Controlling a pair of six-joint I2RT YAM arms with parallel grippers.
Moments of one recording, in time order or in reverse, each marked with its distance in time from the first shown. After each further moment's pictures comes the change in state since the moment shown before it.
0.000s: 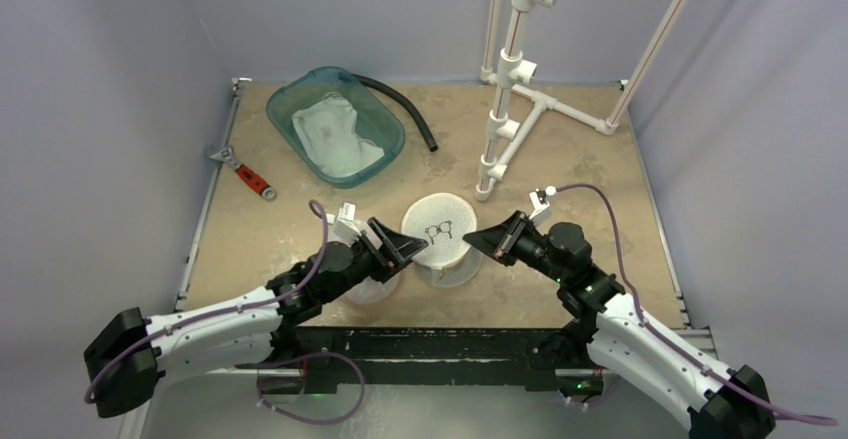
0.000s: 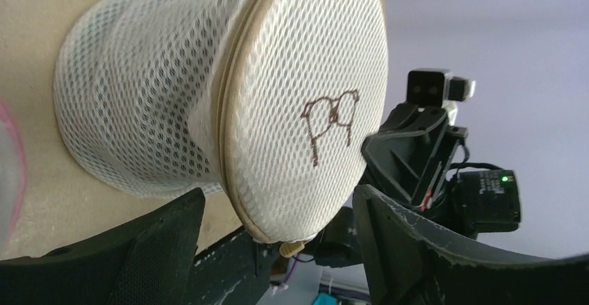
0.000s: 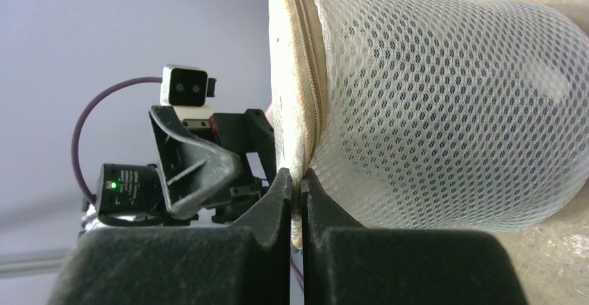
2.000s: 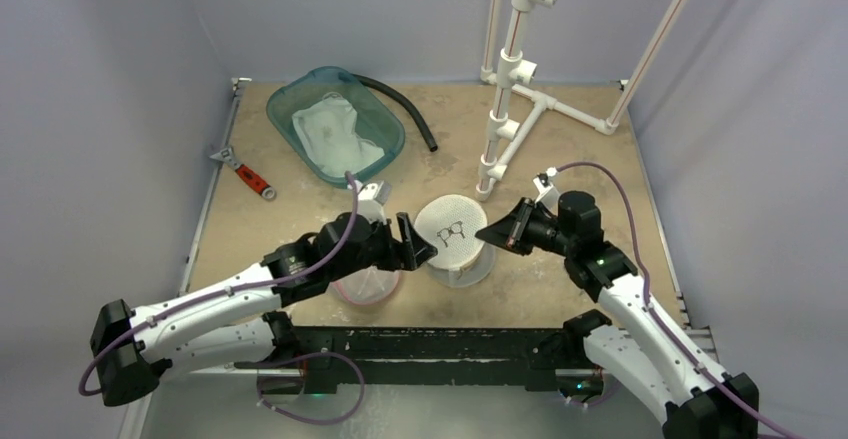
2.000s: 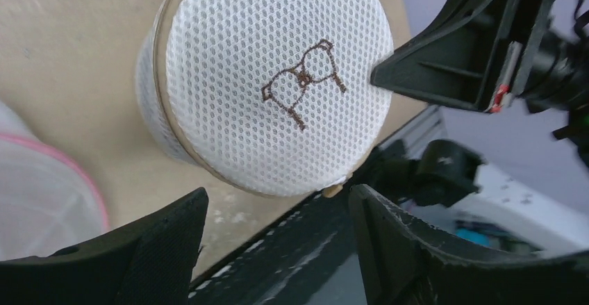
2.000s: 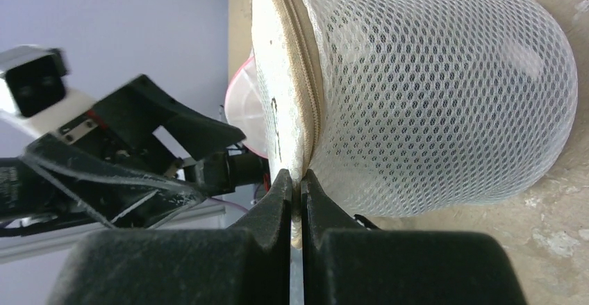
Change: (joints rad) left arm -0.019 0.169 0.457 -0.517 0.101 0.577; right arm -0.231 0.114 0.234 -0.381 -0.269 -0.226
